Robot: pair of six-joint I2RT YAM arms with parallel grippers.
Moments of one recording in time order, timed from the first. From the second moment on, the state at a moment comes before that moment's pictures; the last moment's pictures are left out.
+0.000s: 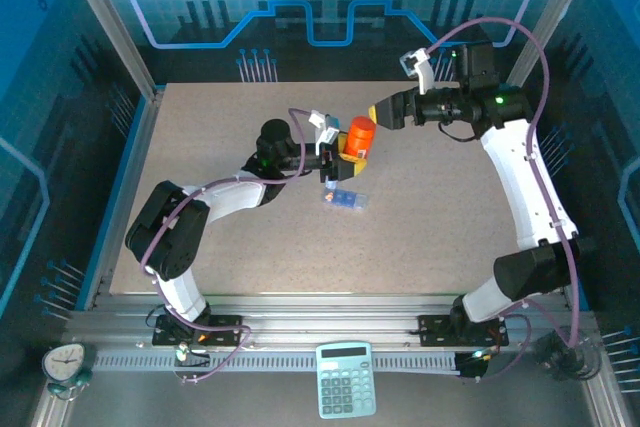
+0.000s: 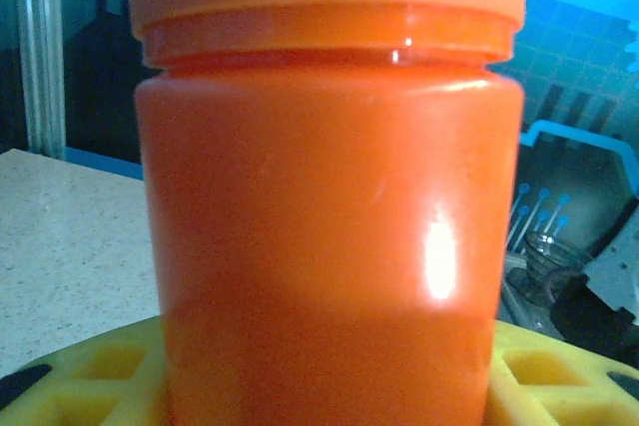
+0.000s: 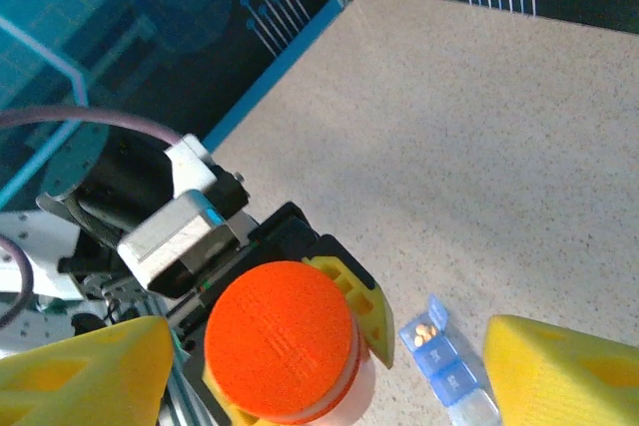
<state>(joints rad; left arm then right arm) -0.51 1.75 1.05 0.78 0.94 -0.28 0.20 1.56 1.82 -0.99 -0.77 -0.02</state>
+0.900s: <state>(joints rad) -0.51 1.76 1.06 0.72 1.01 -0.30 0.31 1.67 1.94 -1.18 -0.69 -0.16</state>
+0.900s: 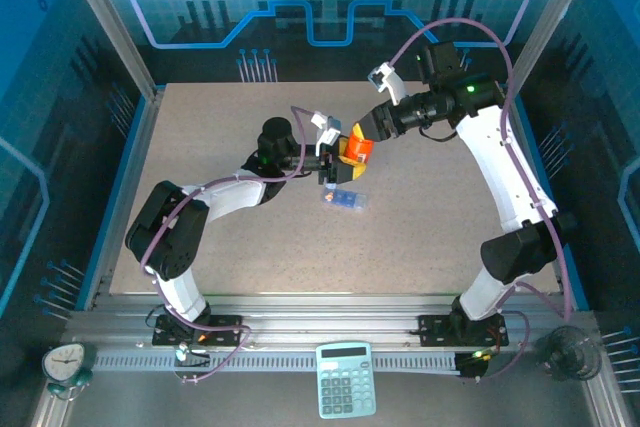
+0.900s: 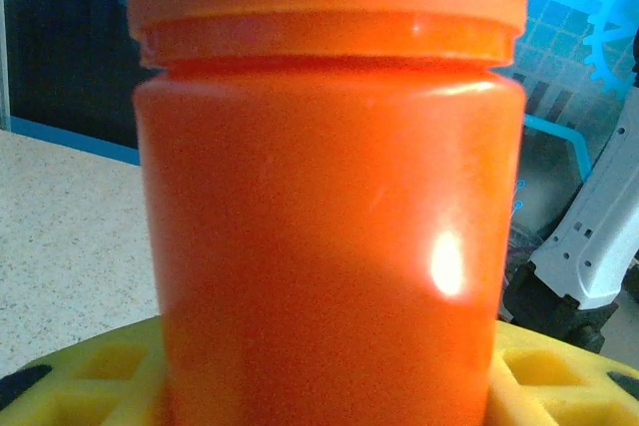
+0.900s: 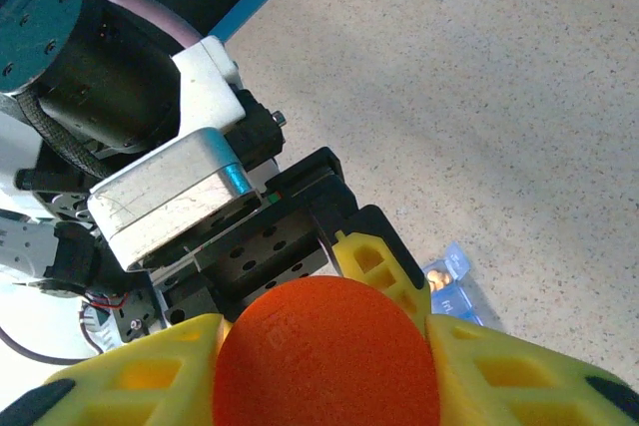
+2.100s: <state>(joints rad) -0.57 1.70 0.94 0.68 0.60 -0.03 0.33 1.50 1.62 -0.80 -0.47 0.36</state>
